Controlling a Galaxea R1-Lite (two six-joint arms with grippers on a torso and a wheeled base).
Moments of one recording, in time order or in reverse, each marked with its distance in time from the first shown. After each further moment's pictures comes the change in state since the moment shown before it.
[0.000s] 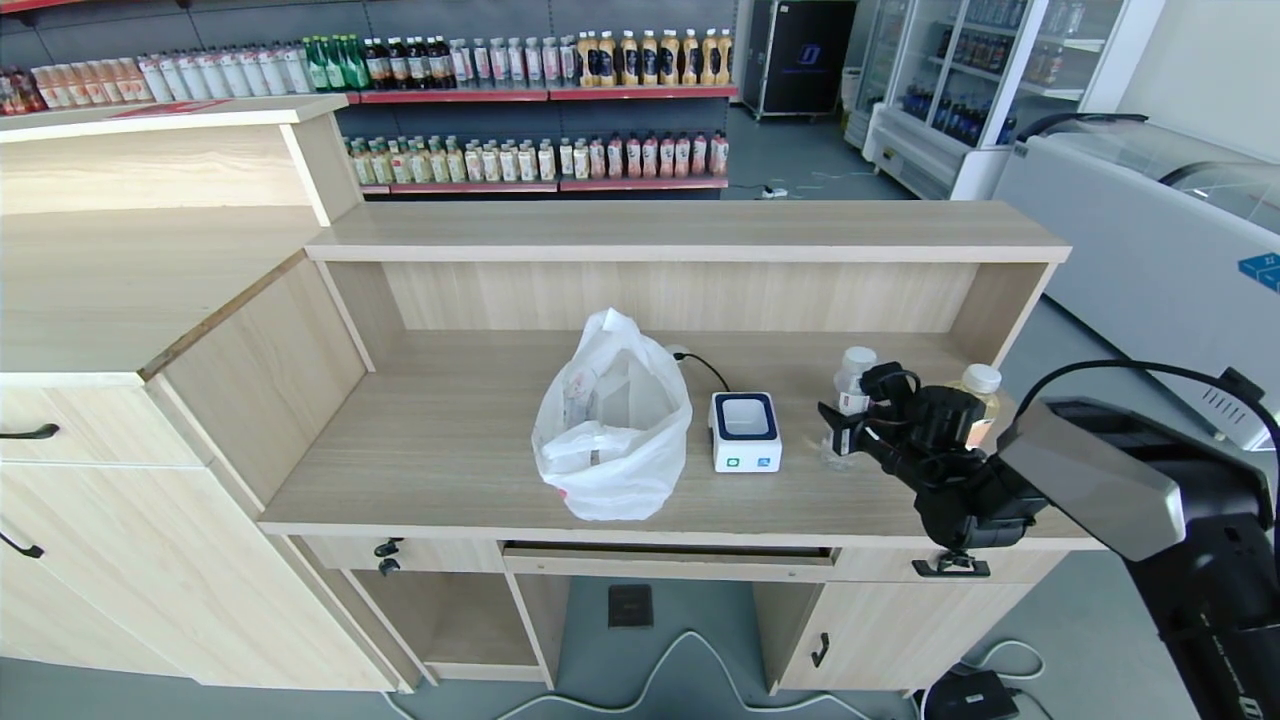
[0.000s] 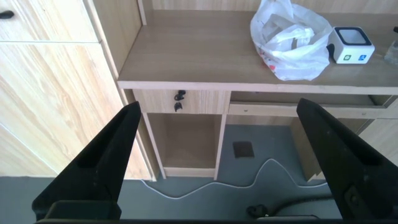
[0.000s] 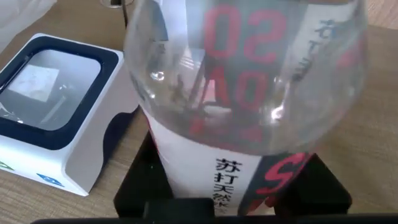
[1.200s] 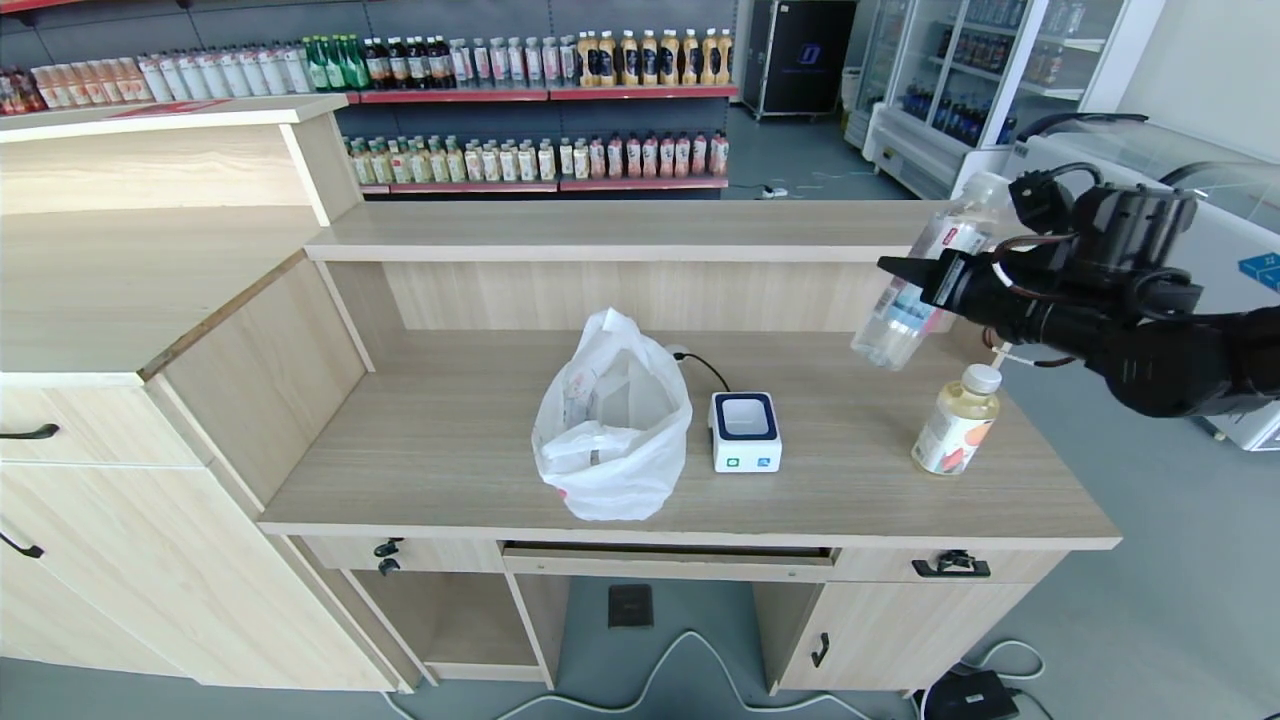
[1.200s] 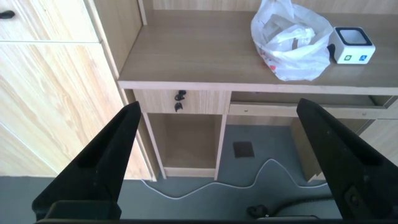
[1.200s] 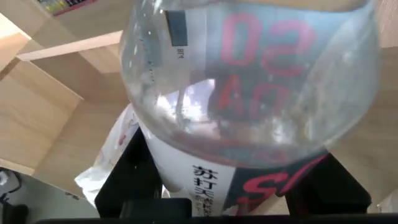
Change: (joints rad) left arm 0.000 0.000 0.000 0.000 0.000 0.000; right arm -0.003 -0.739 0.153 0.543 0.150 0.479
